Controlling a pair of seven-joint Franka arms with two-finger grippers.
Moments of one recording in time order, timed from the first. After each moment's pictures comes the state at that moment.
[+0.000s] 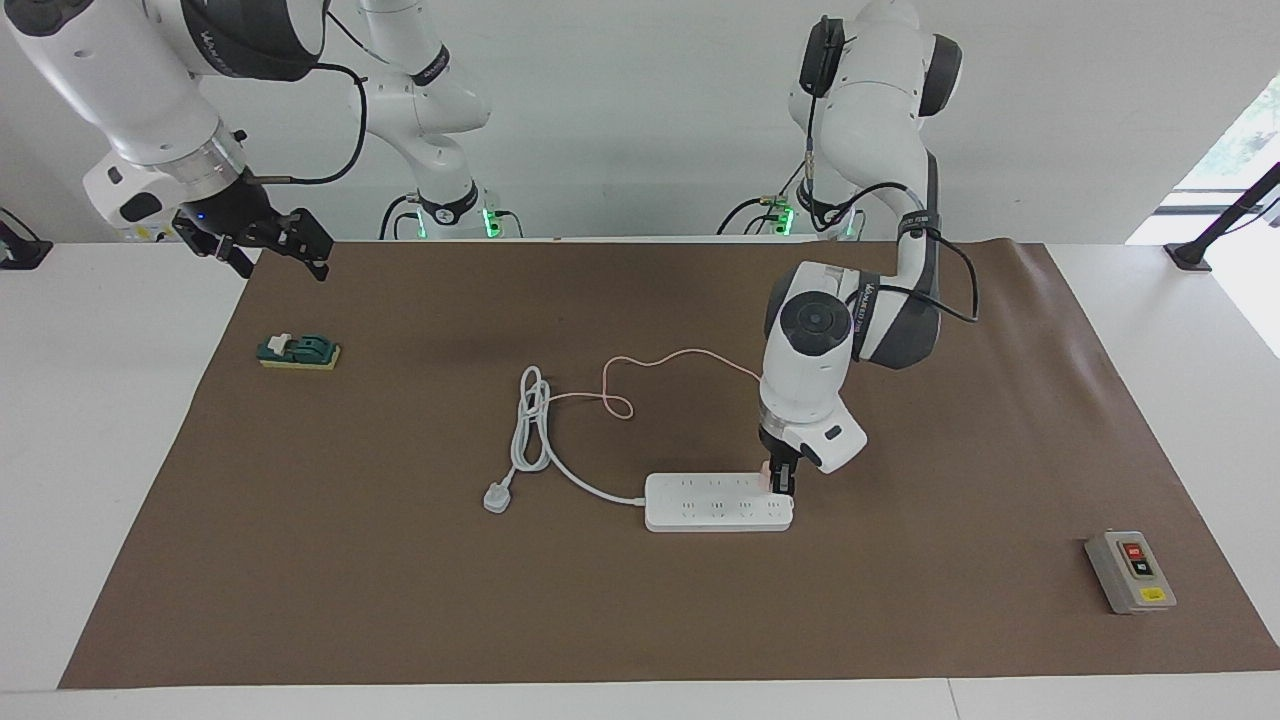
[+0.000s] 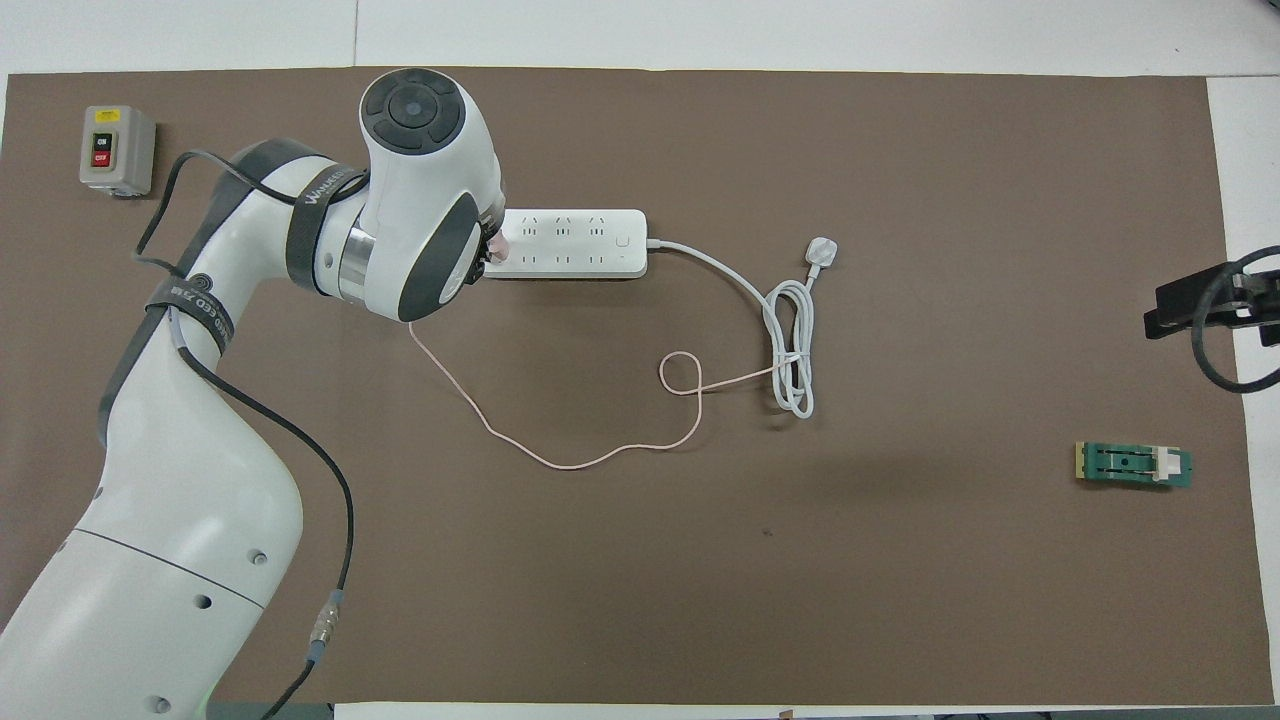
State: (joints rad) left arm -0.44 0.61 0.01 -1.39 0.09 2.00 -1.77; right arm 0.06 0.01 -0.15 -1.58 0.01 1.49 -0.01
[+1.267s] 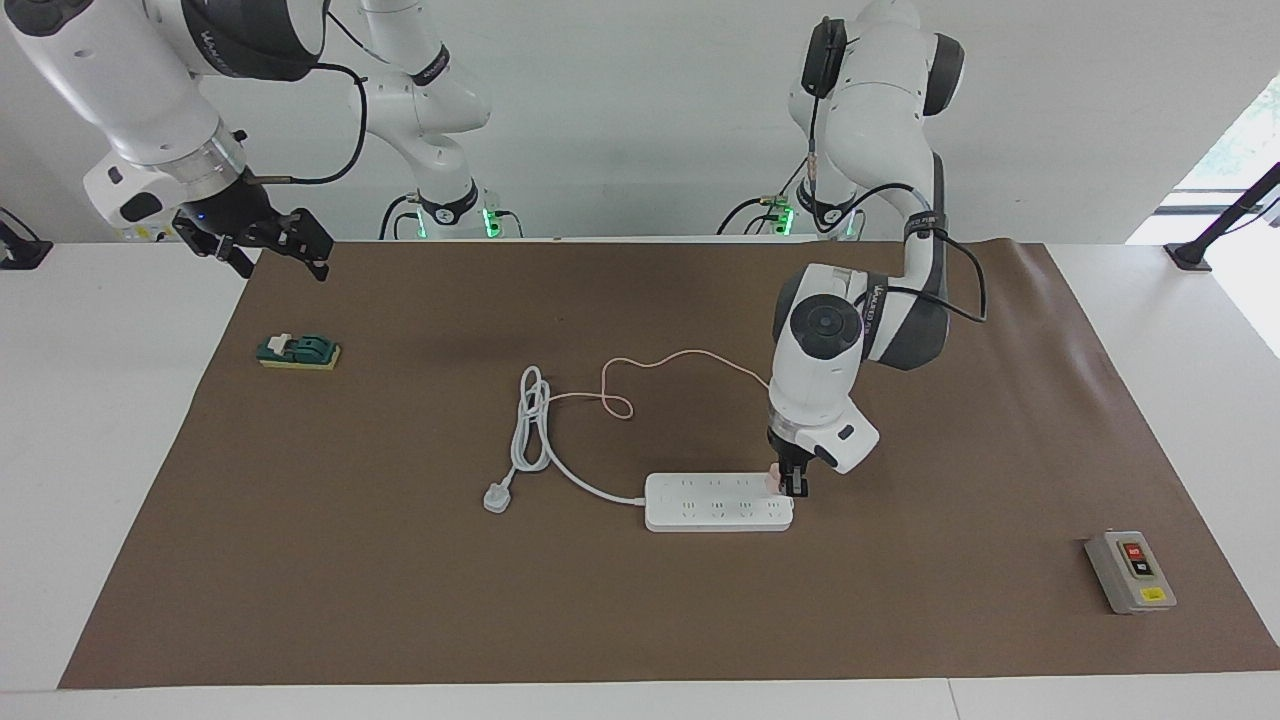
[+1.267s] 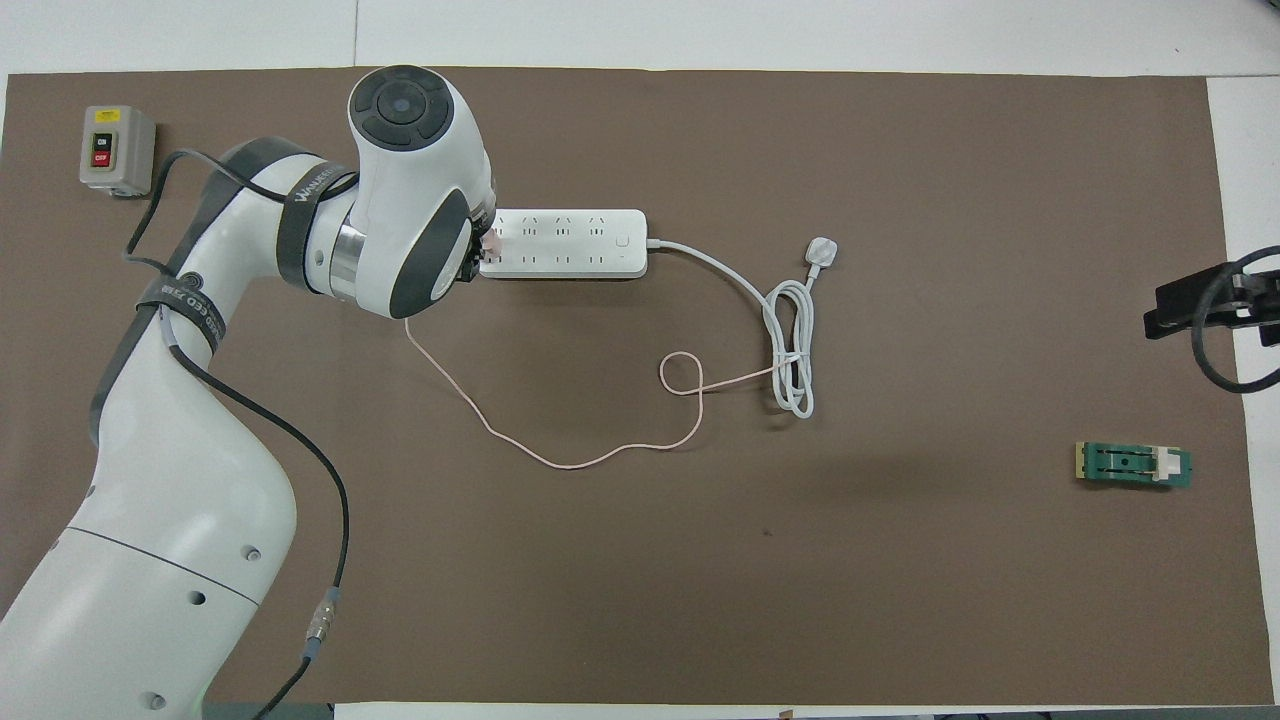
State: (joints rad) left arm -0.44 0.61 0.02 -1.39 0.09 2.00 -1.85; right arm 0.06 0.01 -0.15 -1.58 0.01 1.49 -0.01
